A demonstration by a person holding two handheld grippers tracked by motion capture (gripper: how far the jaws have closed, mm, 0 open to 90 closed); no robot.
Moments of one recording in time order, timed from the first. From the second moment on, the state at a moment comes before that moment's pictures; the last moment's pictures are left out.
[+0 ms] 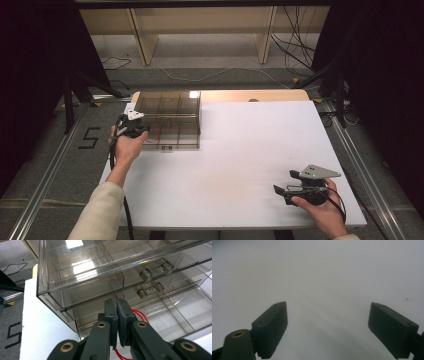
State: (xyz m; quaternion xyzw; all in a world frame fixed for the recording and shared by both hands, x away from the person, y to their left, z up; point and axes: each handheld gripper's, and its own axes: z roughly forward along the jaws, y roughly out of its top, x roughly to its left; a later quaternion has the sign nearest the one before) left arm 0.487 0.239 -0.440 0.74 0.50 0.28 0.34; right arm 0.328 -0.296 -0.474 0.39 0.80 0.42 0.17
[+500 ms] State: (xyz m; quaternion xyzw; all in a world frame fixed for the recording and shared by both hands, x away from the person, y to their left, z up) left arm 0.491 0.241 -0.443 0.74 0.51 0.28 0.33; right arm 0.328 -0.296 -0.474 0.39 0.80 0.42 0.17
